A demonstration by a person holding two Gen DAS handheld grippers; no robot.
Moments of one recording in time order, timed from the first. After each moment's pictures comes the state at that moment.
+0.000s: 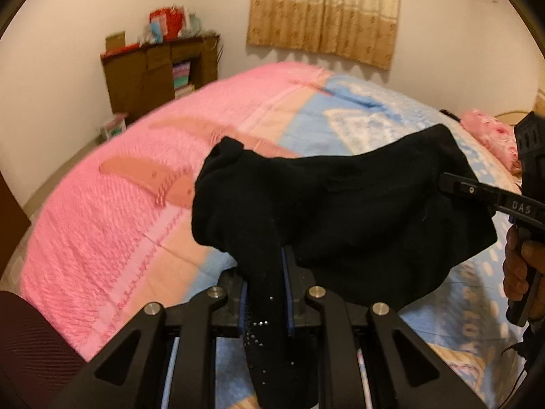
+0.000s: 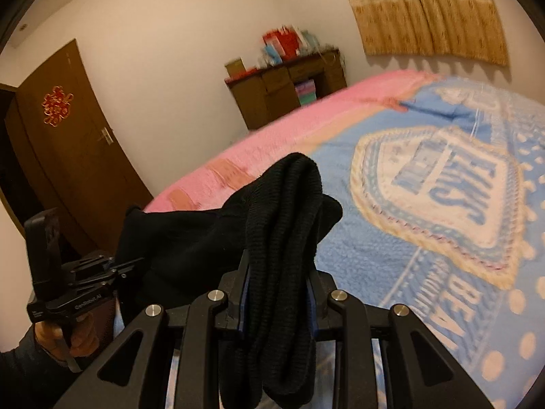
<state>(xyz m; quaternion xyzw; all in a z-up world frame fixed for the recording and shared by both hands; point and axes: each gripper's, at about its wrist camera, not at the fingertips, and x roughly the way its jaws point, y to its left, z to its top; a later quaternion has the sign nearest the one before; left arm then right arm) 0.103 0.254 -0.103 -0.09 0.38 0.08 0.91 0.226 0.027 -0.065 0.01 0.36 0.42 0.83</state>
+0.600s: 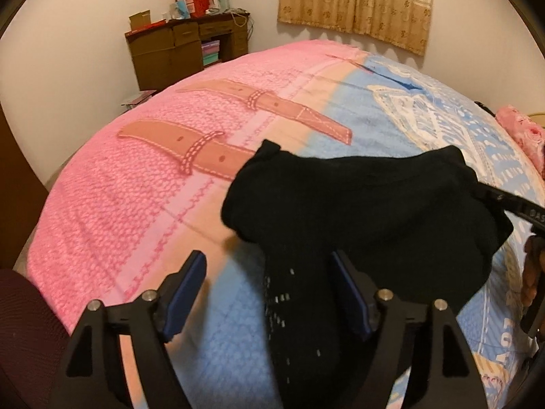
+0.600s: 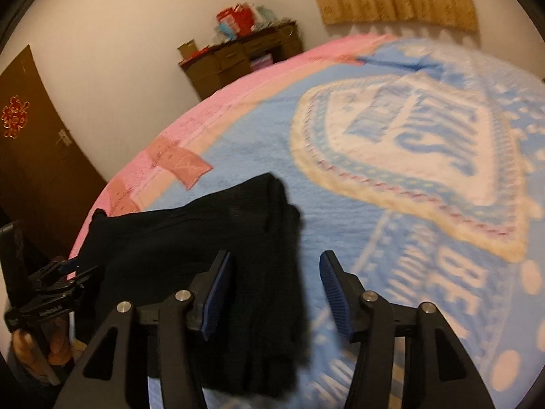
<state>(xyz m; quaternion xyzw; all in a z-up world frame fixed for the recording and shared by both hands) 0.111 0.266 -0.130 -0.09 0.42 0.15 0.89 0.263 0.013 -0.117 0.01 0.40 0.34 0.85</state>
